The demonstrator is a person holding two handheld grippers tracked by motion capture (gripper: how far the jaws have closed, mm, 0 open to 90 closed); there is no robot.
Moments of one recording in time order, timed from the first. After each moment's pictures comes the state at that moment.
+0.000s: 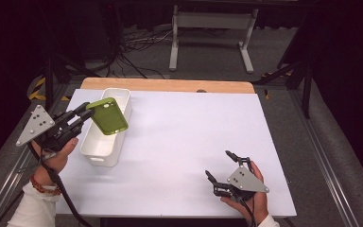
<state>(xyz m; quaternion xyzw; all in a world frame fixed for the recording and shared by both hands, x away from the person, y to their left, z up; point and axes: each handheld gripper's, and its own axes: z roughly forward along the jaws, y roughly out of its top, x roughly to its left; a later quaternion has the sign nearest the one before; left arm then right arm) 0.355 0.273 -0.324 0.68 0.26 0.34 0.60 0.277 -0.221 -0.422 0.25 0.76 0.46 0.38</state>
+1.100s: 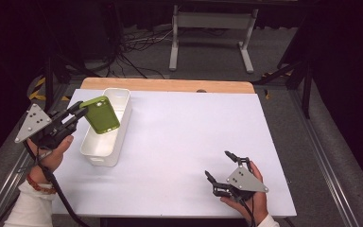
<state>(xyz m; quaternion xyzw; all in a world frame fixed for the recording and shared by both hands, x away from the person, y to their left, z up) 0.365 0.286 -0.333 0.68 0.28 0.35 0.58 0.278 -0.220 -0.423 0.25 0.76 0.46 0.38</state>
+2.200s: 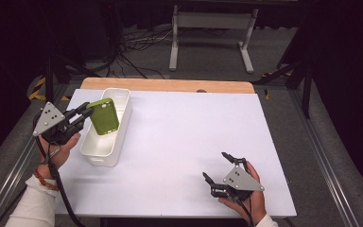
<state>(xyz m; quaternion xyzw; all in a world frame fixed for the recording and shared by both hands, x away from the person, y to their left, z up) 0.391 0.282 -0.355 0.70 0.30 0.35 0.54 0.280 -0.215 -0.428 0.25 0.78 0.45 0.36</state>
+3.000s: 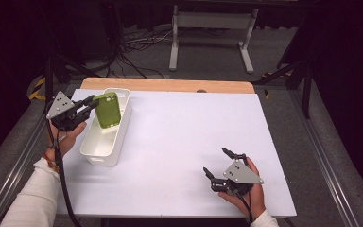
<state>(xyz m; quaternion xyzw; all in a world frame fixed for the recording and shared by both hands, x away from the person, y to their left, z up) 0.450 0.286 -0.371 0.72 0.31 0.33 0.53 0.294 -0.217 -0.428 0.26 0.77 0.45 0.36</state>
